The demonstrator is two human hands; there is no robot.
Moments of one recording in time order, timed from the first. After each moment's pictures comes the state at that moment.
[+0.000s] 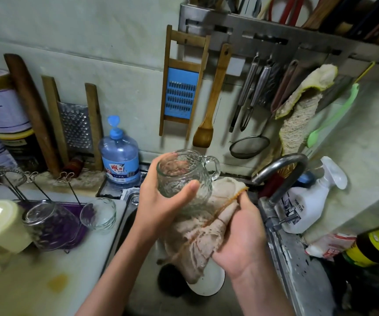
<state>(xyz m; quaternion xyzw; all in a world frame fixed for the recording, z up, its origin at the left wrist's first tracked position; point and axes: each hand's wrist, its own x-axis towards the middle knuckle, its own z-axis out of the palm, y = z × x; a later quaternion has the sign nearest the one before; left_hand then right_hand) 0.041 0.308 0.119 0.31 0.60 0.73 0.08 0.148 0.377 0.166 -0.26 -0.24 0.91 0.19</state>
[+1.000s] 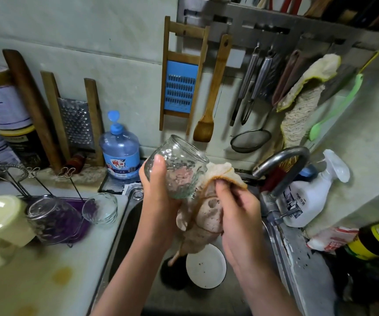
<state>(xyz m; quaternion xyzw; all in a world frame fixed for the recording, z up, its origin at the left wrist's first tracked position) 0.065 0.311 0.131 0.11 0.44 0.85 0.28 0.149 0.382 0.139 -0.30 -0.57 0.68 0.36</state>
